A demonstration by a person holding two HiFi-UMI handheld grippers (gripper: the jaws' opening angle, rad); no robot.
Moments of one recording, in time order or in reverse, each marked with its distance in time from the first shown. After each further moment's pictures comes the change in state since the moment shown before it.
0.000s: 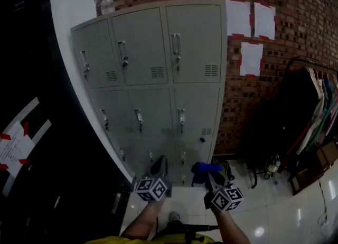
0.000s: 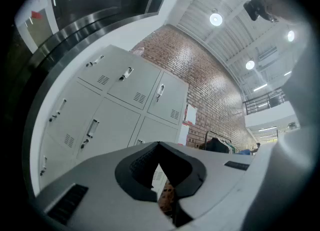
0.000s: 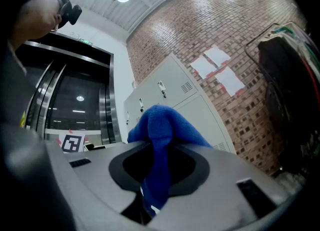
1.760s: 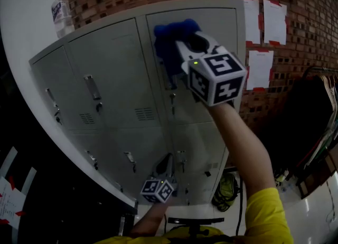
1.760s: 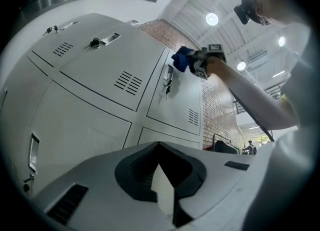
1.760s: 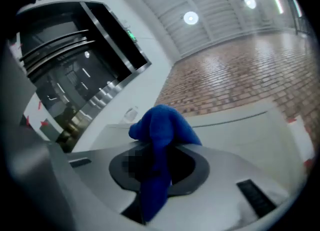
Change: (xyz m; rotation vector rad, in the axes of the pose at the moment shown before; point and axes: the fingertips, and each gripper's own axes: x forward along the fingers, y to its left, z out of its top) left arm 0.266 0.057 0.061 0.053 -0.004 -0.136; right arm 0.418 0.082 0.473 -0.620 -0.373 0.146
